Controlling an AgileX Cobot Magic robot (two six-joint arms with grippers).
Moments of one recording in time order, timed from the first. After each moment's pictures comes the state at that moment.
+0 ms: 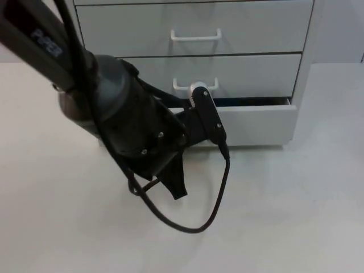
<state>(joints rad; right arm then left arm) -0.01 0.99 -0.78 0.00 0.74 0.08 -0.74 2.20 -1.09 1.73 0.59 -1.19</state>
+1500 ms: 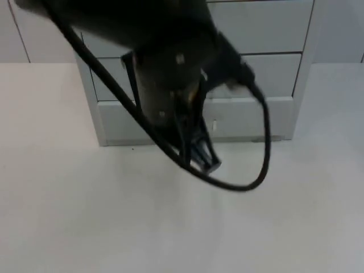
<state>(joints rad) -0.01 0.99 -0.78 0.01 0.73 0.08 -0.84 1.88 -1.21 0.61 0.75 -0.31</state>
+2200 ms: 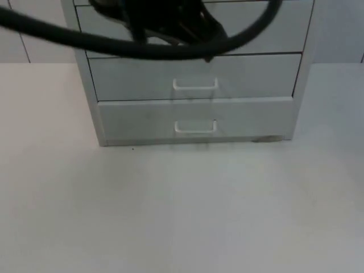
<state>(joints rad) 0.01 0.94 -0.78 0.19 0.73 -0.17 -0.84 1.39 -1.11 0.32 0.67 -0.11</state>
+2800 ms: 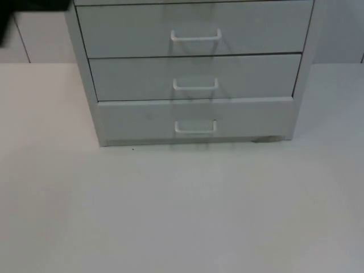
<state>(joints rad) 0.11 0.56 -0.73 0.22 0.78 -0.24 -0.84 0.77 -0.76 0.22 0.55 -0.11</state>
